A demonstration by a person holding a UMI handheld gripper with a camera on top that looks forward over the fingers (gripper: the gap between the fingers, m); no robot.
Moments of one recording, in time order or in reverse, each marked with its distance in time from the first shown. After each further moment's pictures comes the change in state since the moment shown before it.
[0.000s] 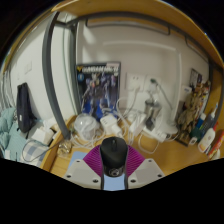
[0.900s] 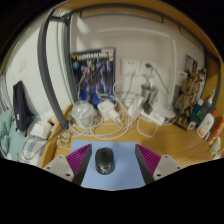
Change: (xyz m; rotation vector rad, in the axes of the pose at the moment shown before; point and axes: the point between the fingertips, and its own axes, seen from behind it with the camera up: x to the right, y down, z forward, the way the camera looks) arm -0.003 0.046 -0.010 -0.116 0.045 0.064
